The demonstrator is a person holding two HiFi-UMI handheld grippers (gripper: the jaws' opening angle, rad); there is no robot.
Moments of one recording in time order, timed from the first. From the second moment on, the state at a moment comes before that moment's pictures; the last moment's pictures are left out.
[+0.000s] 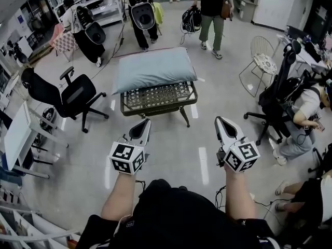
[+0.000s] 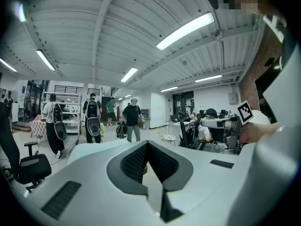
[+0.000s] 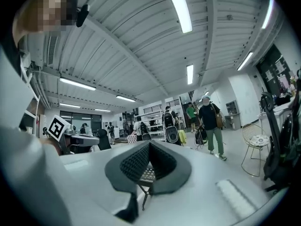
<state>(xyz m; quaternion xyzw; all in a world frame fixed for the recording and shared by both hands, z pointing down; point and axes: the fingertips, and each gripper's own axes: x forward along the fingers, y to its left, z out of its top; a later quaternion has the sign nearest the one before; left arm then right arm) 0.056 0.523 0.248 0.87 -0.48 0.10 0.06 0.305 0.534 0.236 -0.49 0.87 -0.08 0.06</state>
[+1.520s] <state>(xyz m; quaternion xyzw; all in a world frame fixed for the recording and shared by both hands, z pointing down) 0.069 0.149 0.360 0.88 -0.43 0.14 0.14 0.246 0.165 0.328 -0.48 0.85 -0.21 -0.03</state>
